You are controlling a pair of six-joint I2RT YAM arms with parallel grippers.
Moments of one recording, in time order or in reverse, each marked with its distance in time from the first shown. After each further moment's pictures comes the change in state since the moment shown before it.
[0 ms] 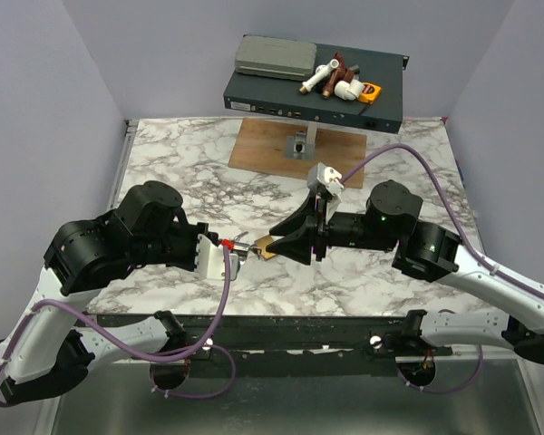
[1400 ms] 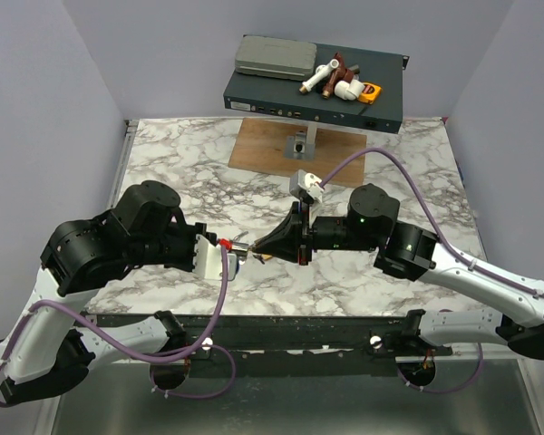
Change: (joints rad) left arm 0.000 0.005 0.024 -0.020 0.011 -0.013; right arm 0.000 0.059 -0.066 0.116 -0.055 0.043
